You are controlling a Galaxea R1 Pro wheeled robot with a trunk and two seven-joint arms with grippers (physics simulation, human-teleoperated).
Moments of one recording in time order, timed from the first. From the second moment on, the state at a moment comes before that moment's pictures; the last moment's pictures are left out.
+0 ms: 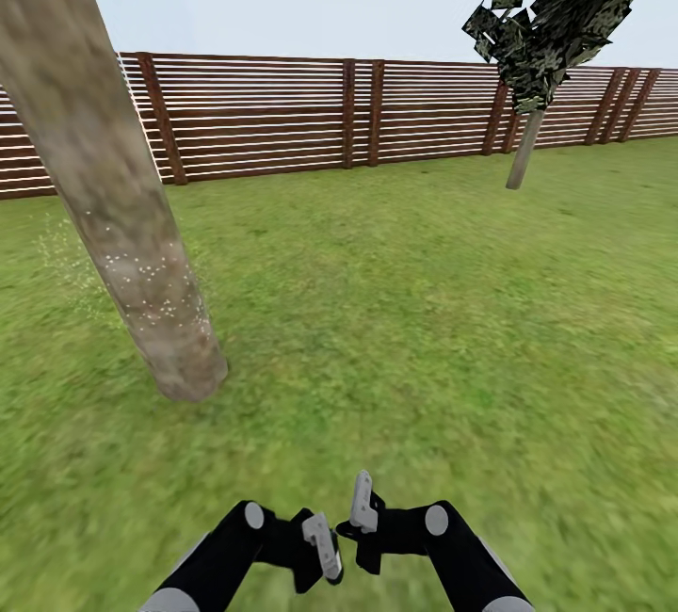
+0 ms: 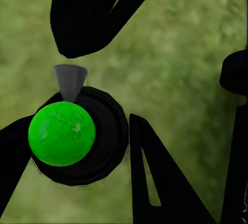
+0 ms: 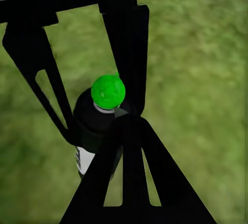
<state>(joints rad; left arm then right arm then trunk) -0.49 -0.14 -0.12 -0.61 -0.78 0.00 -0.89 -0.46 0.17 -0.08 -0.68 0.90 -0.31 0.90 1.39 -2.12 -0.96</state>
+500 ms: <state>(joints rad) -0.49 -0.15 -0.12 -0.61 -0.78 0.00 -0.89 -0.46 0.17 -0.08 -0.68 0.90 -0.31 0.90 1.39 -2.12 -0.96</state>
